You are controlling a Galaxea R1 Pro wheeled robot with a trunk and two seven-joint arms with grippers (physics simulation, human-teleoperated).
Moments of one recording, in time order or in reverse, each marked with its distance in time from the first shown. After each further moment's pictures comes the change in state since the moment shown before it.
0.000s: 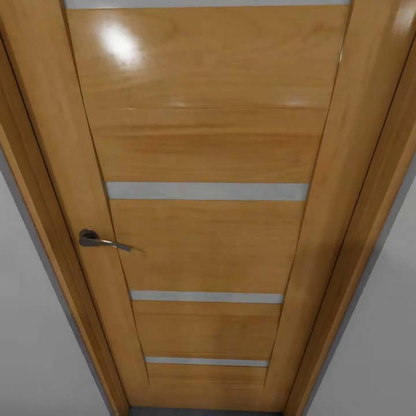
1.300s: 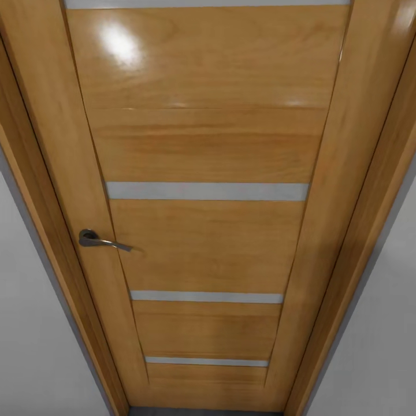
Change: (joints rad) left arm 0.000 -0.001 0.000 0.000 -0.001 0.000 0.000; right arm -0.002 -0.271 0.024 -0.159 0.010 0.007 0.413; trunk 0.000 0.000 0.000
